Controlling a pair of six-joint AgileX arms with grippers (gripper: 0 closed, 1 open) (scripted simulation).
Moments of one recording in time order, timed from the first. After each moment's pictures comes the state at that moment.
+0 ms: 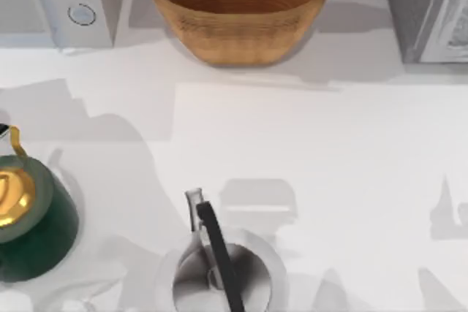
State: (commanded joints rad) left arm 0.38 2.32 2.09 -1.35 0.00 0.41; right arm 0.00 0.00 0.00 0.00 0.00 0.00
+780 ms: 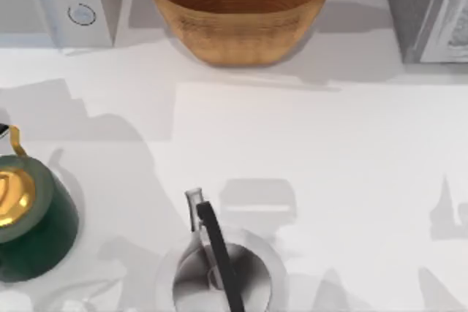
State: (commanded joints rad) left arm 0.38 2.32 2.09 -1.35 0.00 0.41; right arm 0.00 0.00 0.00 0.00 0.00 0.00
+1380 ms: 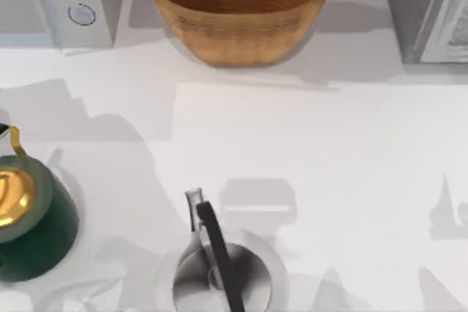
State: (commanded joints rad) left arm 0.38 2.32 2.10 -1.35 0.00 0.41; right arm 0.00 0.00 0.00 0.00 0.00 0.00
